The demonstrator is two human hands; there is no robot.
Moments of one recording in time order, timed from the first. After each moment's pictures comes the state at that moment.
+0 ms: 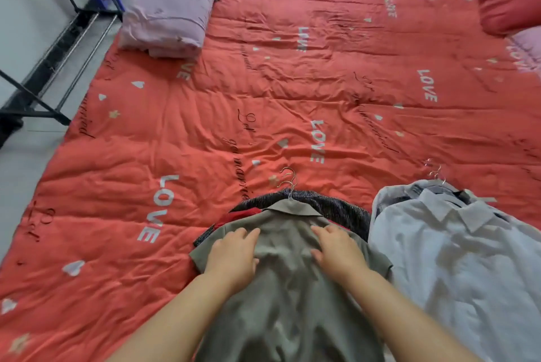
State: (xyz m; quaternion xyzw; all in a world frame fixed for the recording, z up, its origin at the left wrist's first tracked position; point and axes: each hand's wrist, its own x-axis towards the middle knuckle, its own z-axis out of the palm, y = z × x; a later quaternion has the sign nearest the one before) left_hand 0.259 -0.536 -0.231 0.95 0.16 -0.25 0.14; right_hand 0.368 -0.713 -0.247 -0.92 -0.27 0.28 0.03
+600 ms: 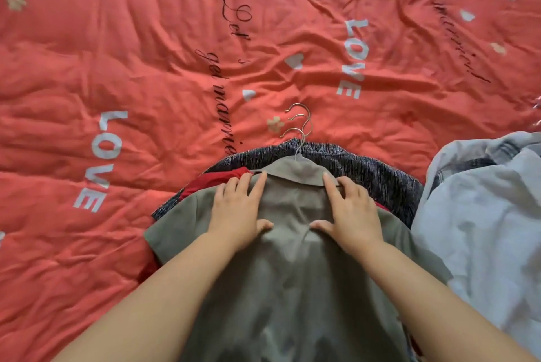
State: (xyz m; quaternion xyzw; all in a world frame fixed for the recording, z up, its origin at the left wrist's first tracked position) left_hand 0.338 -0.531 -0.417 0.95 0.18 -0.25 0.09; right_hand 0.443 -0.715 -0.425 -0.92 -0.30 0.24 -0.01
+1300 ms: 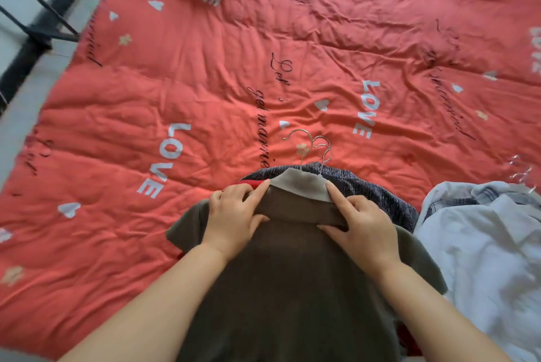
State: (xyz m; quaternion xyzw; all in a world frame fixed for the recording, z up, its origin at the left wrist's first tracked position) left_hand 0.274 -0.504 -0.348 0.97 0.18 0.09 0.14; right_hand 0.416 -0.705 -0.330 -0.89 -0.41 0.08 0.17
